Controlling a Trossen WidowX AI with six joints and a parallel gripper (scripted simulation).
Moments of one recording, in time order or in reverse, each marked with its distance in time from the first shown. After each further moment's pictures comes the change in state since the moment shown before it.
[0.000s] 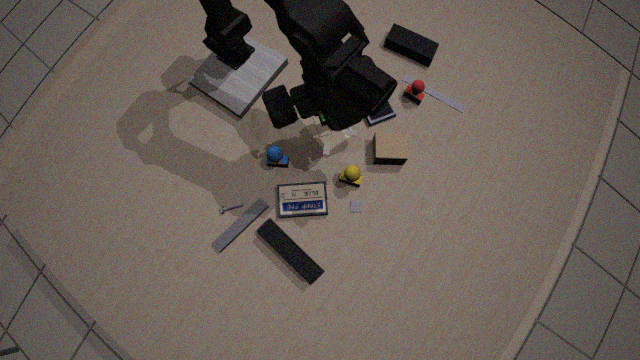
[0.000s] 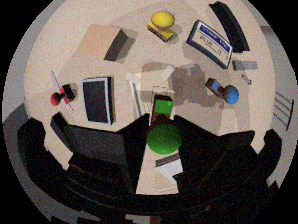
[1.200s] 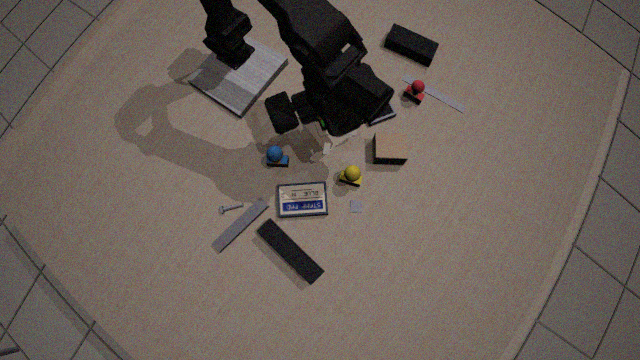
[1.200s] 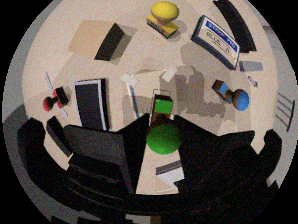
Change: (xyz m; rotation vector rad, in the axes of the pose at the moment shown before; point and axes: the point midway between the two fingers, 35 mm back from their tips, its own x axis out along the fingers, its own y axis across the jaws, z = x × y) arm 0.024 0.000 0.000 0.003 -0.003 0.001
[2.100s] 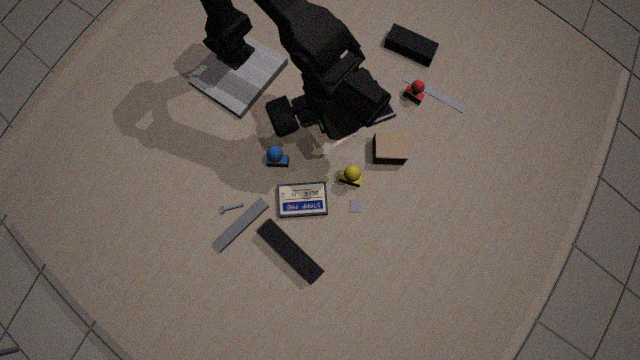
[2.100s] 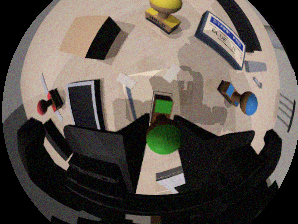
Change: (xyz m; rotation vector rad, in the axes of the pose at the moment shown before) arm 0.018 -0.001 -0.001 0.002 -0.002 0.000
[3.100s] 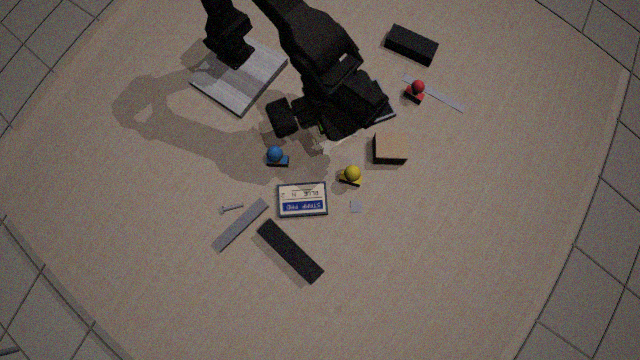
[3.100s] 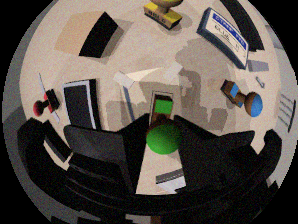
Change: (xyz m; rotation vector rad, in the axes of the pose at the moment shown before) arm 0.010 -0.001 -0.002 0.001 0.002 -0.002
